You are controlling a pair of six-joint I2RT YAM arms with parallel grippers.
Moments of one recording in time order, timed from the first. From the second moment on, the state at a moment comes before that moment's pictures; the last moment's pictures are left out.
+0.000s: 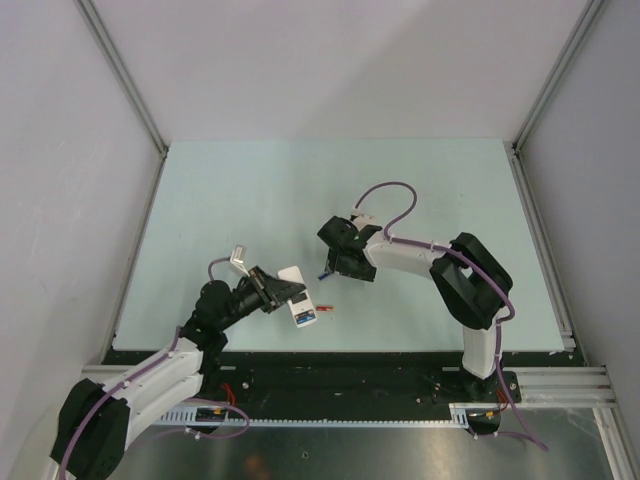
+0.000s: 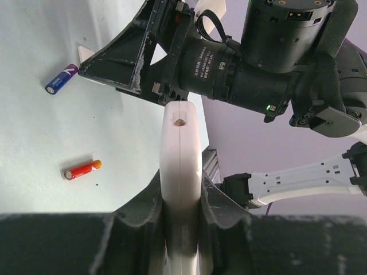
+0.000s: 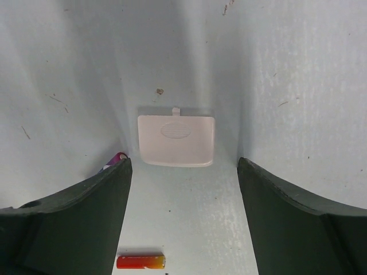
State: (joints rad) left arm -0.49 0.77 0.06 0.58 0.40 -1.19; right arm 0.85 1.92 1.28 -0.57 0.33 0.99
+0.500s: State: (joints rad) left arm -0.49 0.77 0.06 0.58 0.40 -1.19; right arm 0.87 1.98 1.35 -0.66 0.39 1.06
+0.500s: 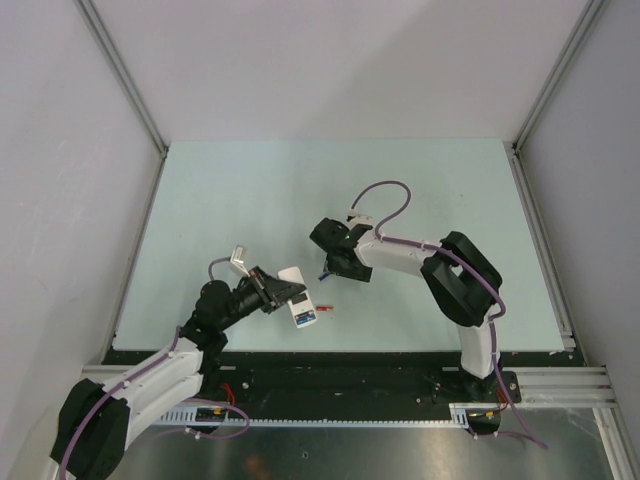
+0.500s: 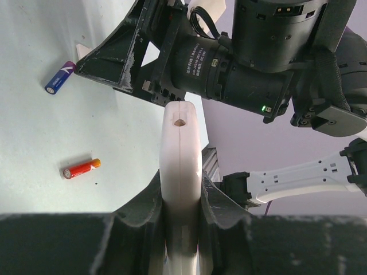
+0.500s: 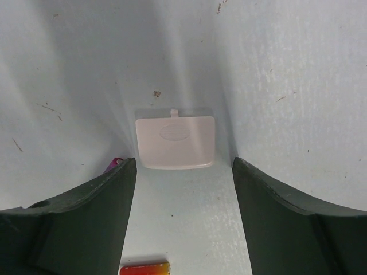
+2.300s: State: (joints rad) left arm -0.49 0.86 0.10 0.58 0.37 -1.19; right arm 0.91 1.83 1.20 -0.76 0.42 0.76
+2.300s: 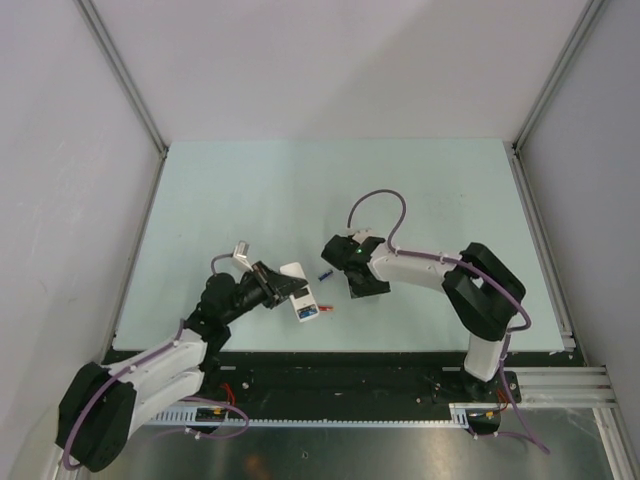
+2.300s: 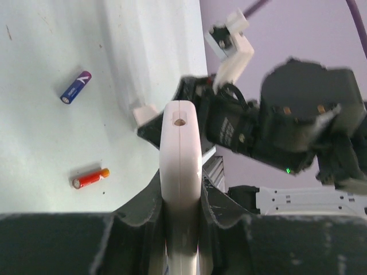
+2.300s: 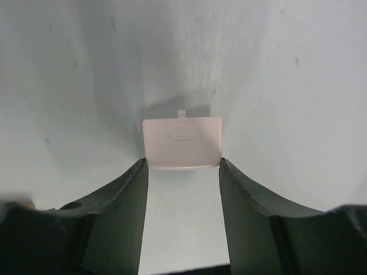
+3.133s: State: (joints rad) left arm -0.59 1.33 0.23 1.02 0.28 -1.26; right arm 1.02 1.23 1.19 -0.95 0.22 0.55
